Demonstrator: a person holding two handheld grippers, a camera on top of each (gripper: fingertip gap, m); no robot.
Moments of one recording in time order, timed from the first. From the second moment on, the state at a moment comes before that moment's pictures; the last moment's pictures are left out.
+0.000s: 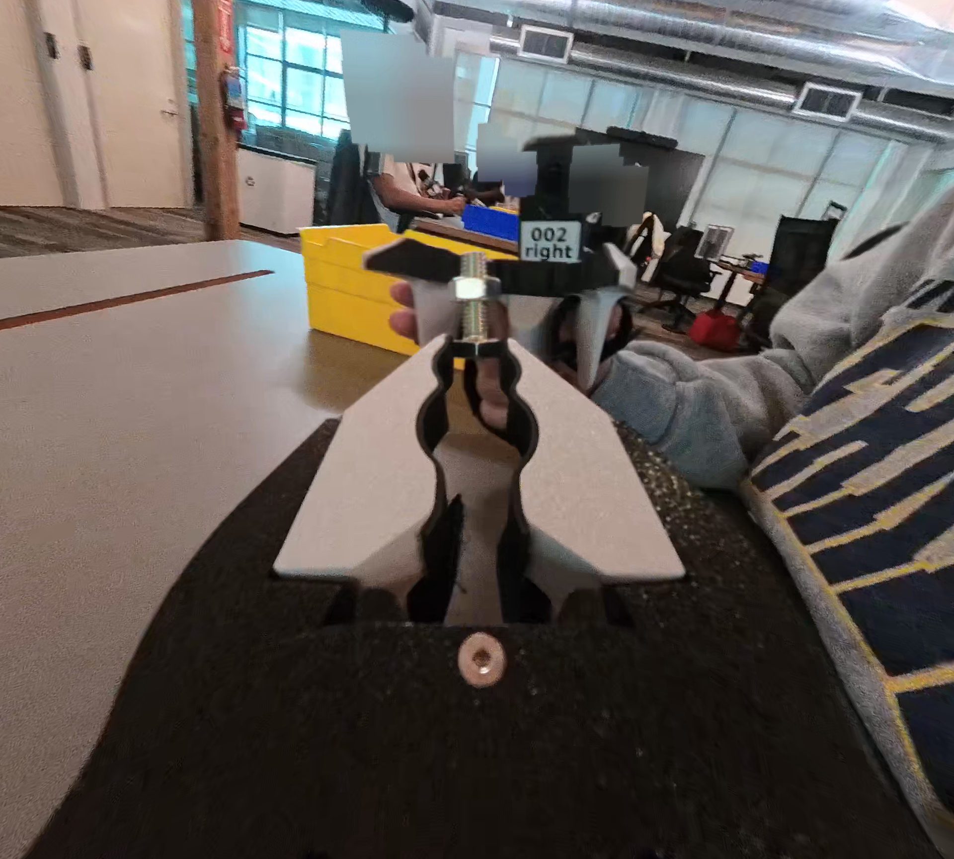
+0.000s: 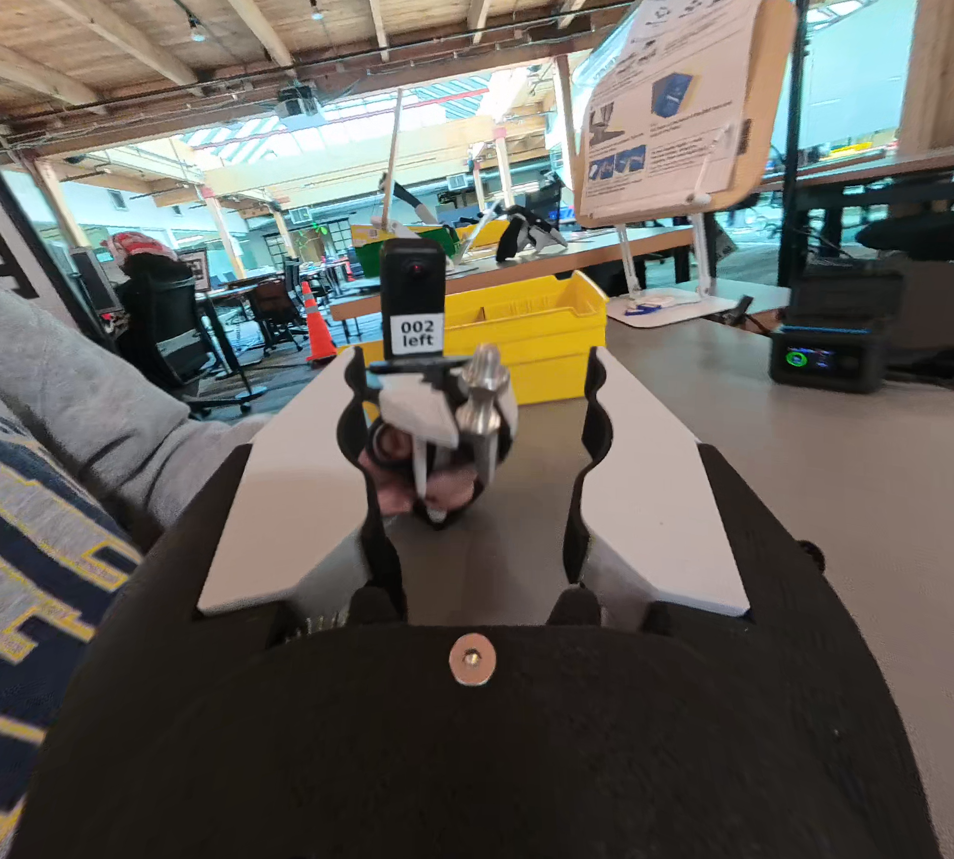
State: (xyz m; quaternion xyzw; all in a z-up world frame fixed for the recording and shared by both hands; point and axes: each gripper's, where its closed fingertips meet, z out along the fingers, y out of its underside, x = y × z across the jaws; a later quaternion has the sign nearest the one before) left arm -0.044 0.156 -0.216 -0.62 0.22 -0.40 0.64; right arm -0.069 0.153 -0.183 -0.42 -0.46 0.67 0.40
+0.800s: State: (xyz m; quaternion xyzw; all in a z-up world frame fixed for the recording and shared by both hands) left arm -0.043 0.161 -0.226 -0.64 0.25 -0.34 0.64; right arm -0.067 0.161 -0.198 -0.46 -0.48 0.63 0.39
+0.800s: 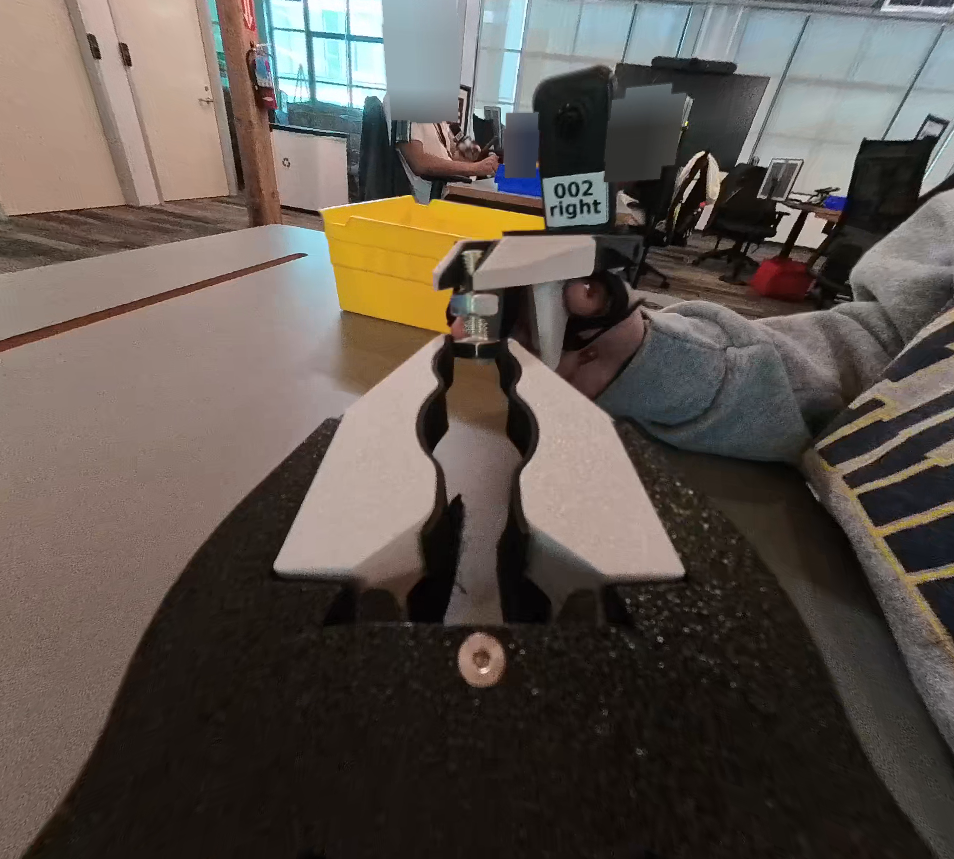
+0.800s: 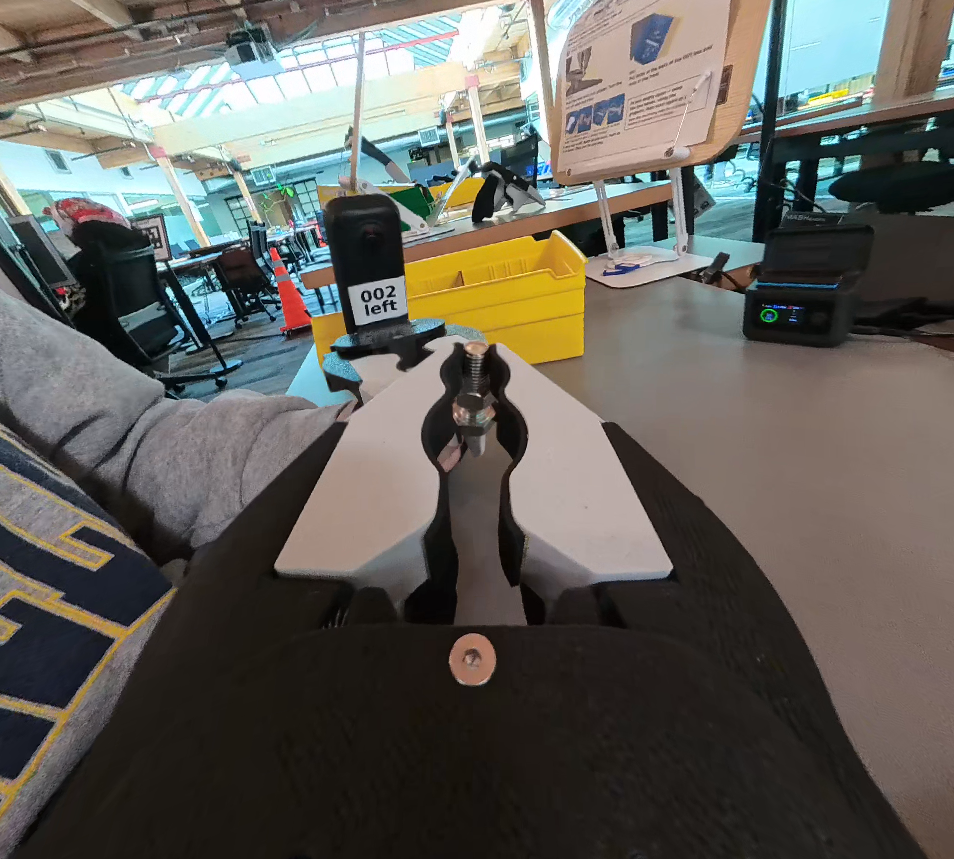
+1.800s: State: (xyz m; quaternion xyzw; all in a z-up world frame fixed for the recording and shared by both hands) left arm -0.075 0.172 -0.209 -0.73 0.15 -0.12 0.66; right arm 0.209 0.395 -0.254 -0.86 -0.43 0.00 0.28
